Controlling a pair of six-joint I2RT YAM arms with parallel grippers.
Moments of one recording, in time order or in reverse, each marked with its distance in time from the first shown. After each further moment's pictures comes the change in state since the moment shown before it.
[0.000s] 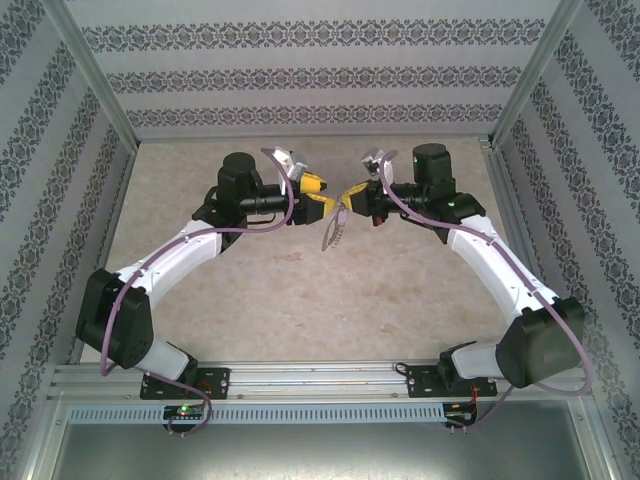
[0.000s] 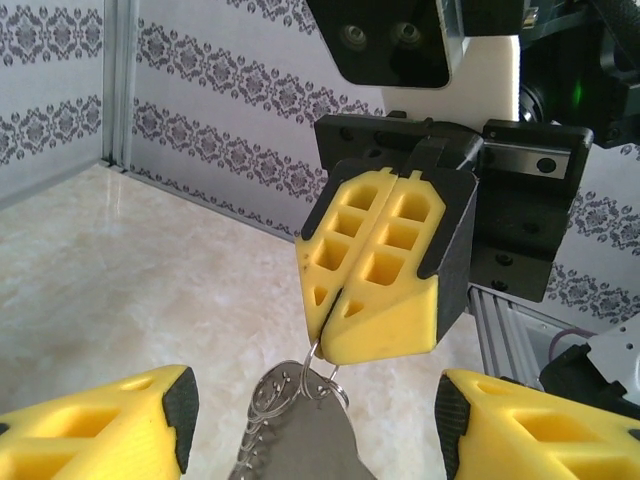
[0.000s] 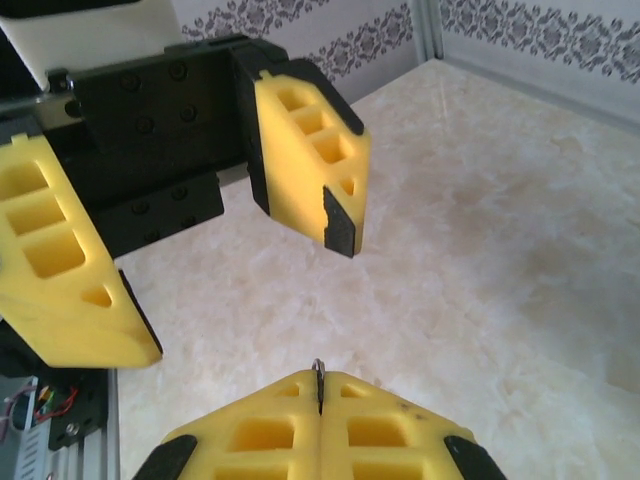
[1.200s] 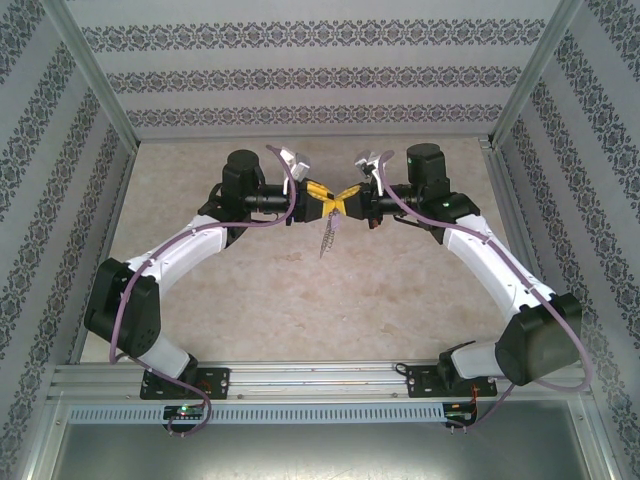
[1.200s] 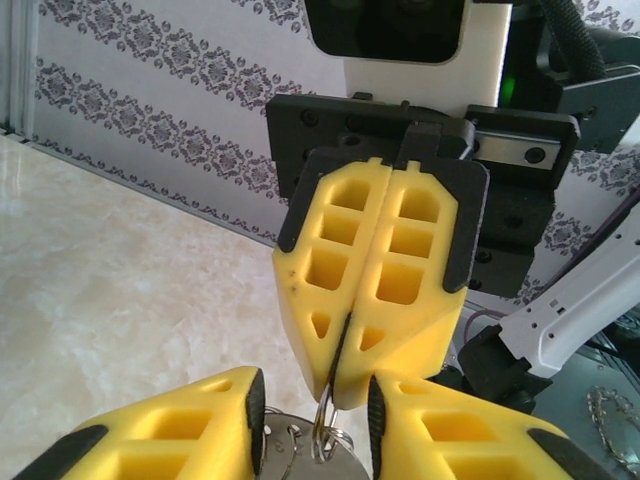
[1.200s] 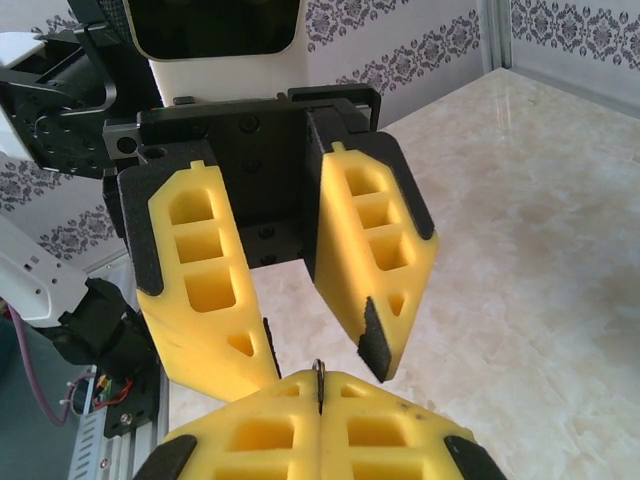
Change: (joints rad) left arm 0.008 0.068 0.025 0.052 0.171 -0.100; right arm 0.032 0.013 0.000 0.052 -0.095 0.031
